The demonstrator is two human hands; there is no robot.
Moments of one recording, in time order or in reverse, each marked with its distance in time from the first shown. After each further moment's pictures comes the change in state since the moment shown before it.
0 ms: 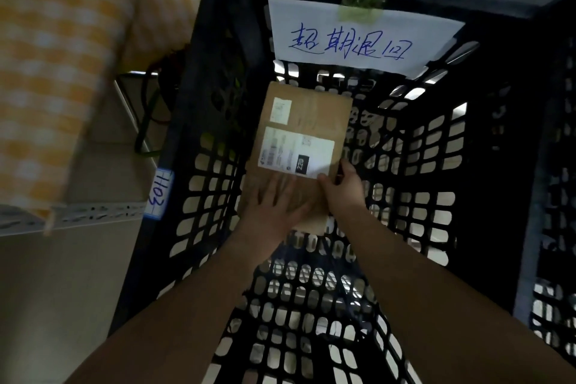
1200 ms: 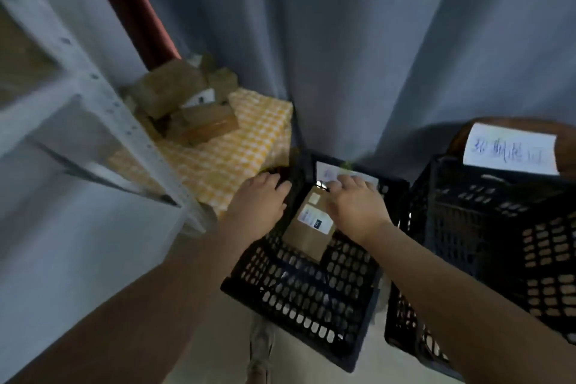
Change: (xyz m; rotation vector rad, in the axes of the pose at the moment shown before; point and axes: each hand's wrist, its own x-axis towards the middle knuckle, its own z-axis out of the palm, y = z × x) left_hand -0.359 0.055 -0.282 0.012 0.603 -0.381; right_hand -0.360 -0.211 -0.192 -1.199 0.095 -1.106
